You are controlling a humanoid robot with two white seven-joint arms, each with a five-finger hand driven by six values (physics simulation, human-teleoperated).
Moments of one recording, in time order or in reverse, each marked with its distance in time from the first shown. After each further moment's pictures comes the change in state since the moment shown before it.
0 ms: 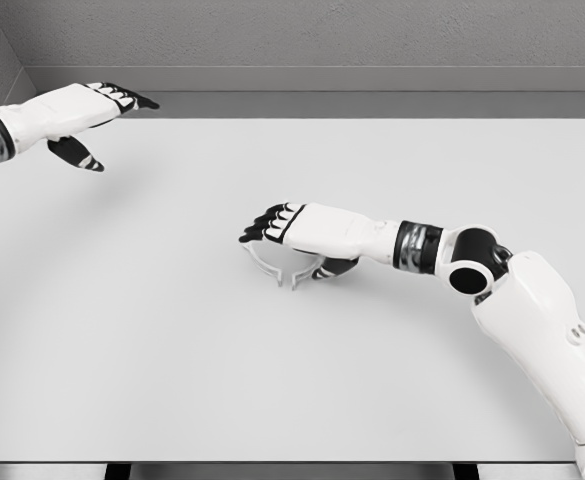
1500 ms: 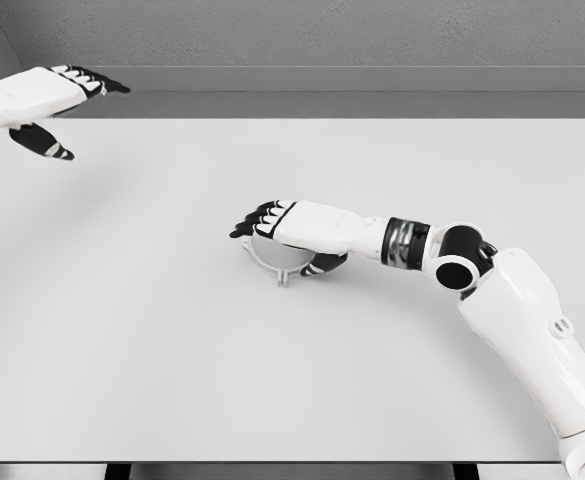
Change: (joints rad) left arm 0.005 0.101 -0.001 -0.054 0.097 0.000 0.000; right arm -0.017 0.048 0.001 0.059 -0.001 0.000 -0.001
